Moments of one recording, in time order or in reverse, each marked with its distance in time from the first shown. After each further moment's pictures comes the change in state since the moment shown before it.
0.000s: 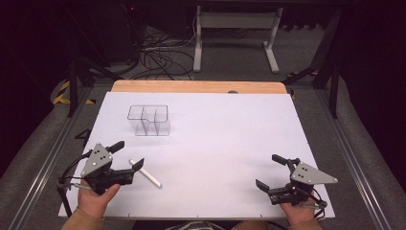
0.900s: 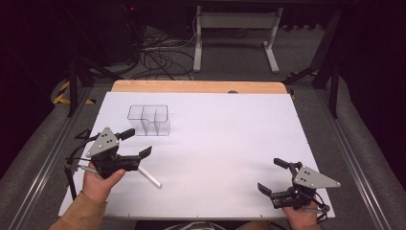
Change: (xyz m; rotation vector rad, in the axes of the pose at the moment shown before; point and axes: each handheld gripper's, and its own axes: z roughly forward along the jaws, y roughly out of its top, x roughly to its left) left arm 0.009 0.032 0.021 -0.026 -0.109 0.017; right arm 0.003 -0.006 -0.008 0.005 0.001 0.013
